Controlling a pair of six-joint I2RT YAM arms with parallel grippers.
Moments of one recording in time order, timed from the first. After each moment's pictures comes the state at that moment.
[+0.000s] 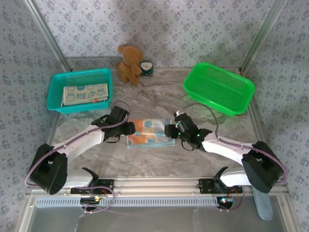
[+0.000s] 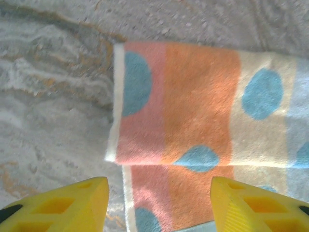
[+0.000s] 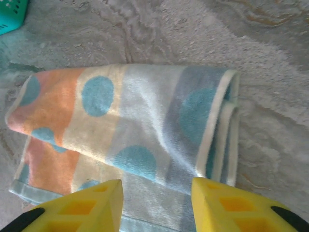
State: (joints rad) left arm -0.57 1.30 0.76 -0.49 -0.03 -0.68; right arm 0.73 1.30 0.63 -0.06 0.04 0.64
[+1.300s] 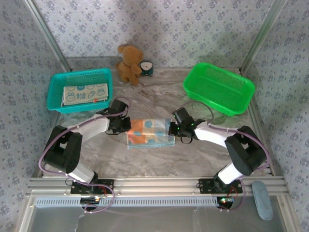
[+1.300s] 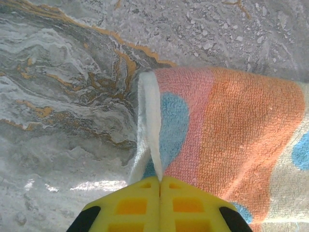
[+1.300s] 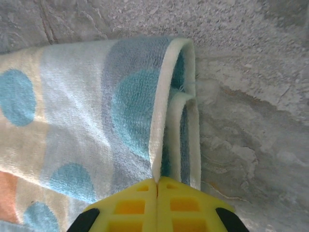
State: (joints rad) left arm -0.45 1.54 0.86 -0.49 0.08 -0.66; right arm 0.62 1.53 0.77 -0.22 -0.07 0.67
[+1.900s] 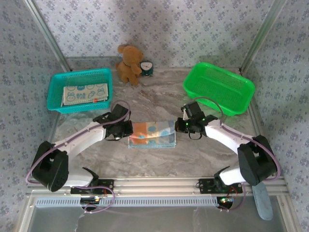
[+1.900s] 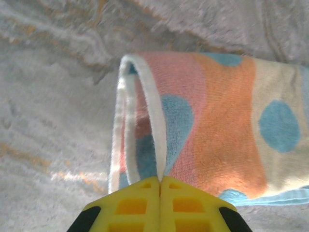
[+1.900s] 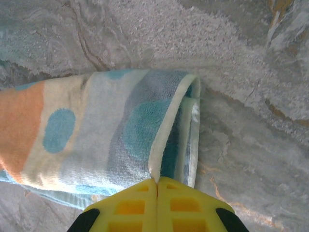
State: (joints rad) left arm -0.58 1.32 0.81 -0.62 0.04 -0.82; right arm 0.50 1.39 0.79 -0.37 -0.24 0.57
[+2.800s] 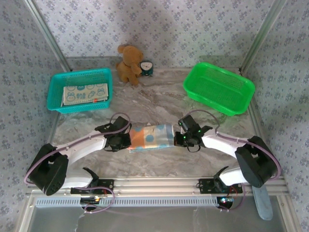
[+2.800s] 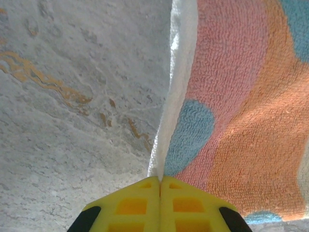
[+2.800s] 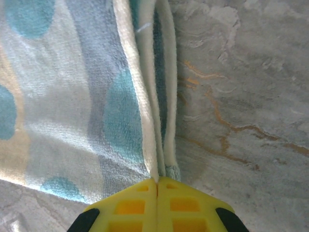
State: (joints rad) left arm -0.66 1.29 0.65 -0.60 0.01 -0.91; right arm 0.62 1.38 0.62 -0.32 -0.20 0.66
